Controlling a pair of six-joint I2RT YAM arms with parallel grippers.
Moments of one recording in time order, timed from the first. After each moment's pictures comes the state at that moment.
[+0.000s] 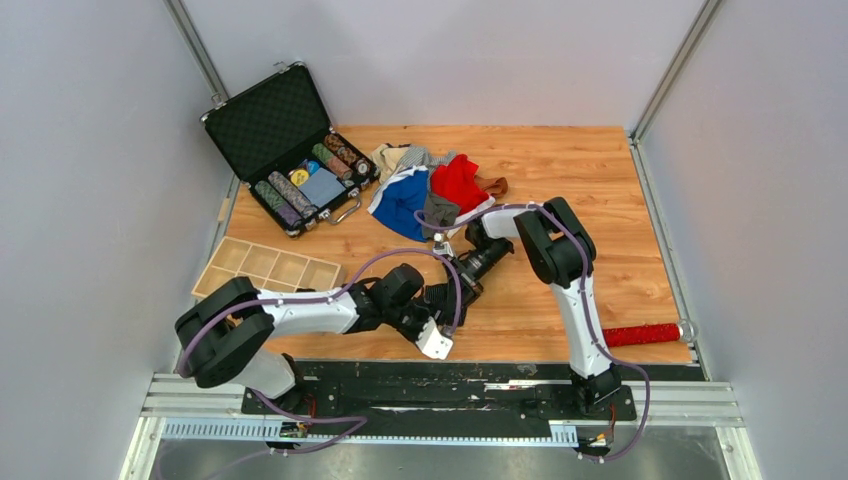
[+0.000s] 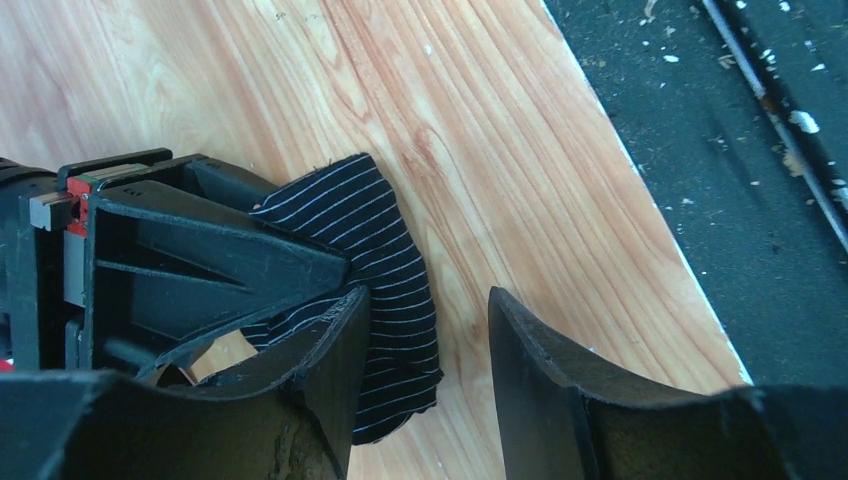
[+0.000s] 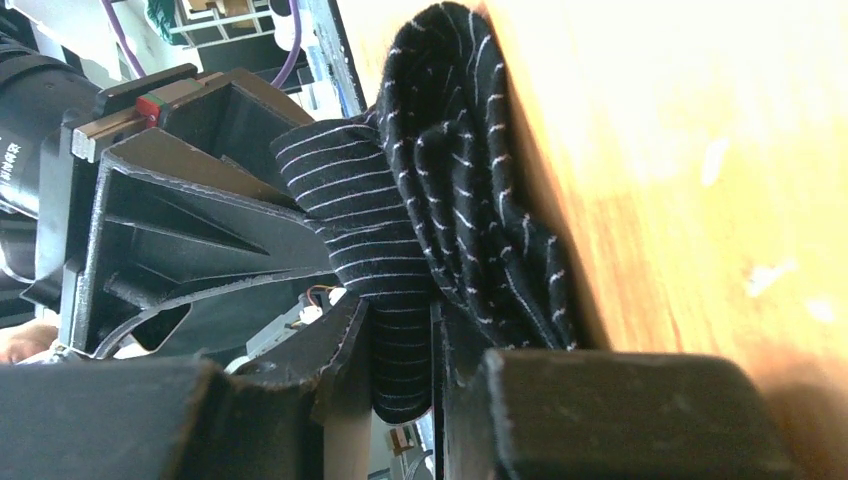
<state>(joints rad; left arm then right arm) -0.97 1.46 0.63 -0.05 0.46 1.14 0.50 2.34 1.43 -1.13 -1.16 -0.47</state>
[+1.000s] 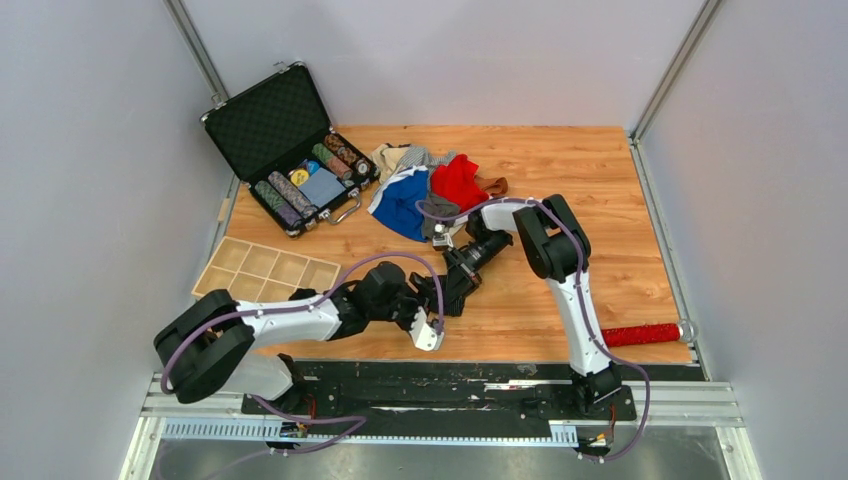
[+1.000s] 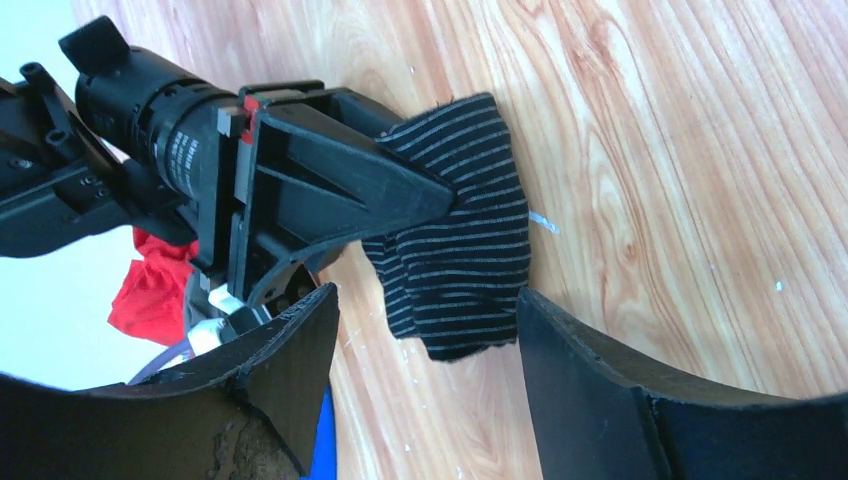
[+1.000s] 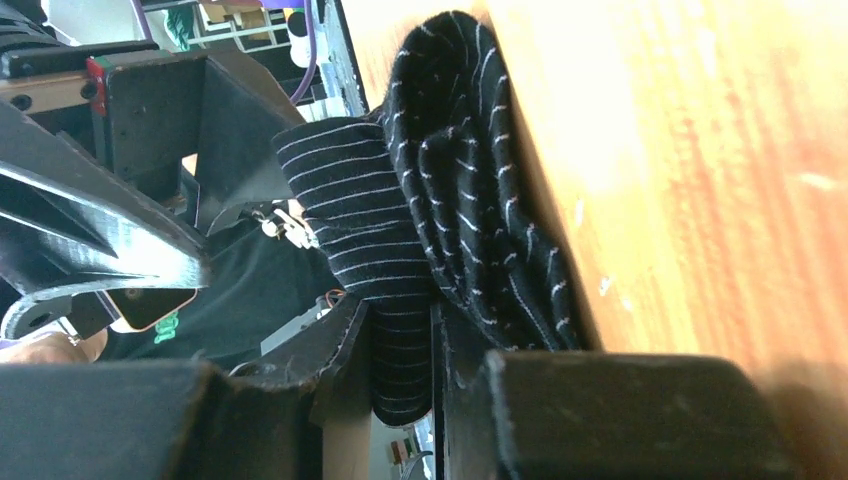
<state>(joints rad) -0.92 1.35 0.50 0.19 0.31 1.24 0.46 2.43 1.56 -1.24 -1.18 -0.54</state>
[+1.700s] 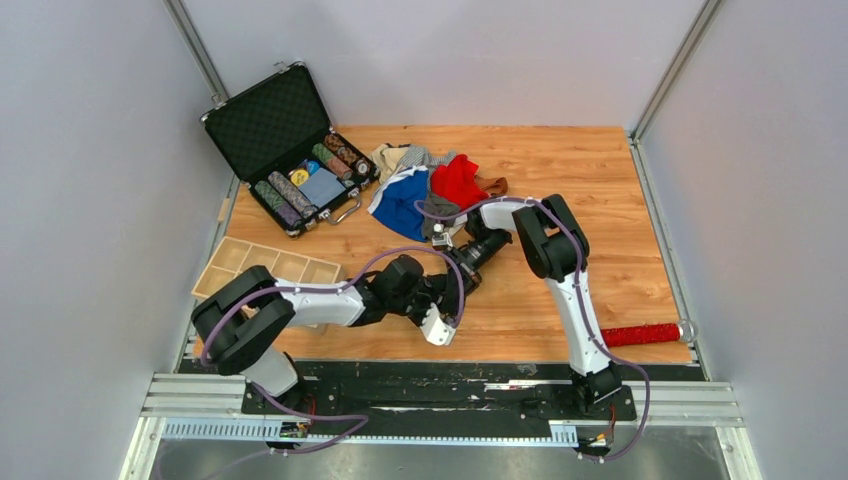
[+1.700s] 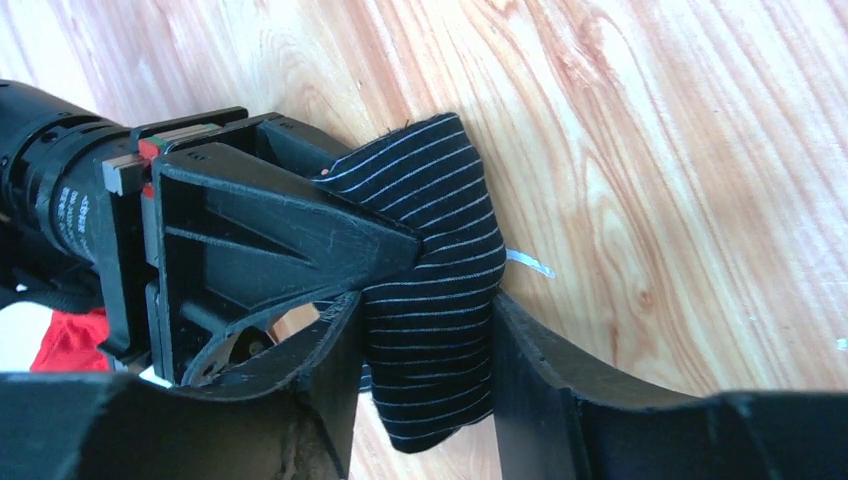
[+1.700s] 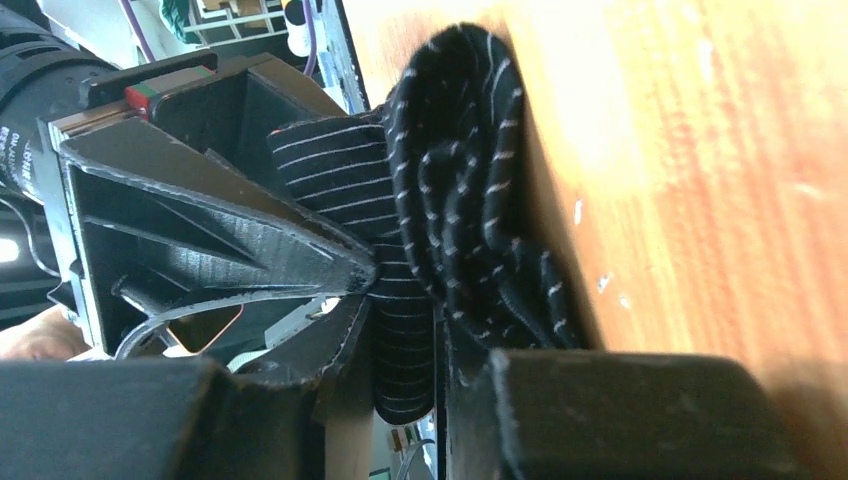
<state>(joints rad) -0.92 1.55 0.60 0.19 0.34 1.26 0.46 2.46 1.59 -1.27 -1.17 -0.55</state>
